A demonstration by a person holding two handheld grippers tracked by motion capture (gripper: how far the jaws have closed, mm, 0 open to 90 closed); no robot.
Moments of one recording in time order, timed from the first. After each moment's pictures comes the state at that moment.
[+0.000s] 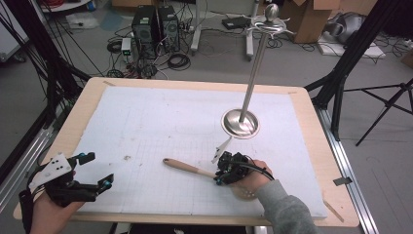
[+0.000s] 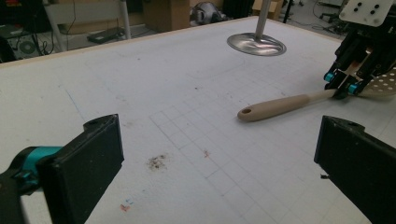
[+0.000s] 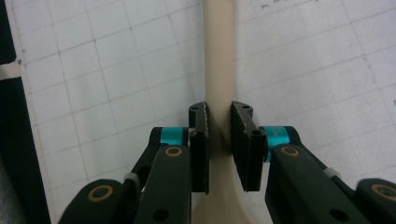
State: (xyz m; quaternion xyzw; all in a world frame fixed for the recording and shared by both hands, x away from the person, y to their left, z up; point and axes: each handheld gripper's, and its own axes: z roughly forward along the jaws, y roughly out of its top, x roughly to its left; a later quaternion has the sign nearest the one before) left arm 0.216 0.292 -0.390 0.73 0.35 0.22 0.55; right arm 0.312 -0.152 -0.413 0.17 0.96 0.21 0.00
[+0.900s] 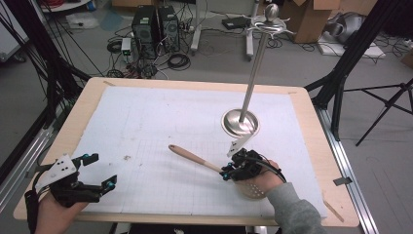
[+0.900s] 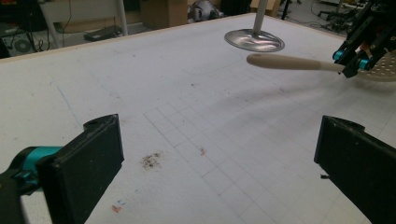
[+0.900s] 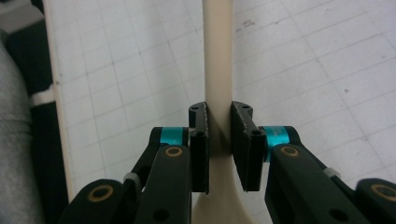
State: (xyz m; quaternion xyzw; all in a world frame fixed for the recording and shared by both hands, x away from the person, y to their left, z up) left arm 0.217 0.286 -0.398 0.73 0.34 0.22 0.55; right arm 0.311 -0.189 -0.400 0.20 0.93 0.31 -0.01
